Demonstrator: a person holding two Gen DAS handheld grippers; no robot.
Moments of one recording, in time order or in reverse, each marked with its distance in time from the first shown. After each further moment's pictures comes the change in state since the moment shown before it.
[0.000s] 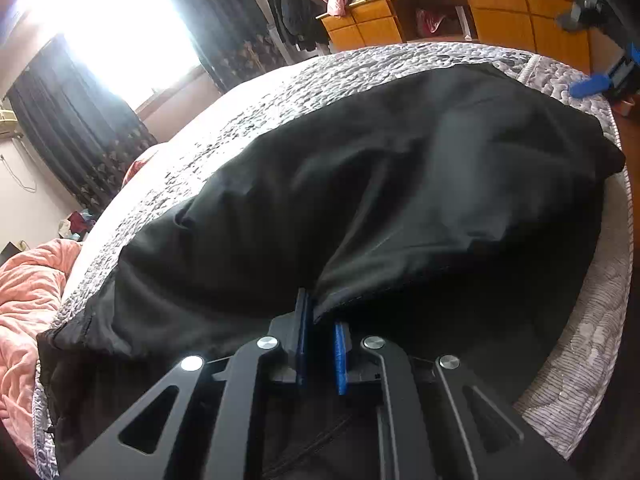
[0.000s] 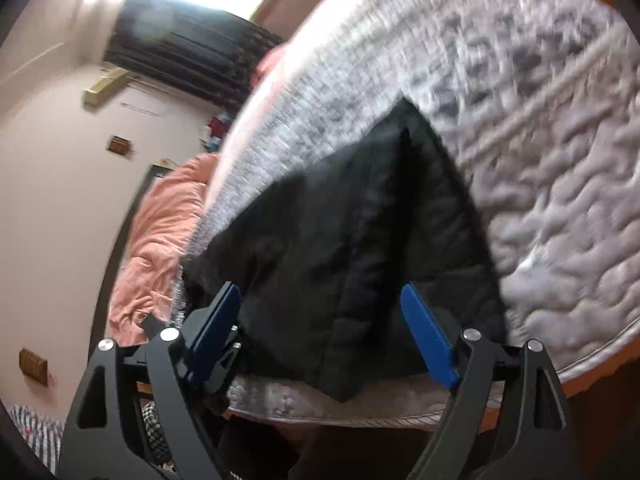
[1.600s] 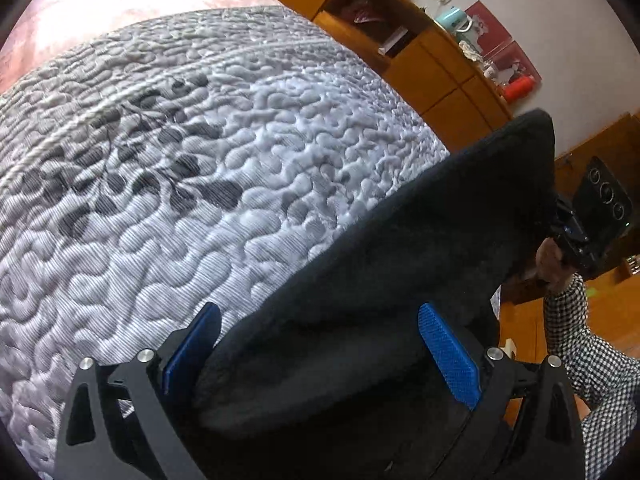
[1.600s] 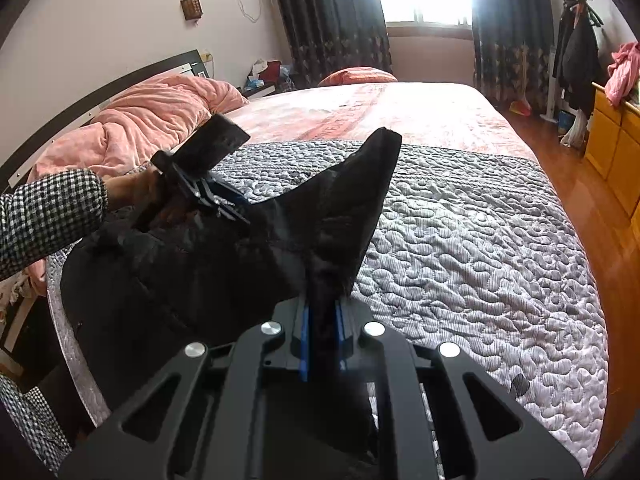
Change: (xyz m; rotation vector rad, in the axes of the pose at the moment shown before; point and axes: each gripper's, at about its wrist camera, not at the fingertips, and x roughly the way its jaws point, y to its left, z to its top) left arm 0.247 0.191 0.208 -0.235 0.282 -0.981; right arm 0.061 0.131 0.179 -0.826 -0.048 -0.195
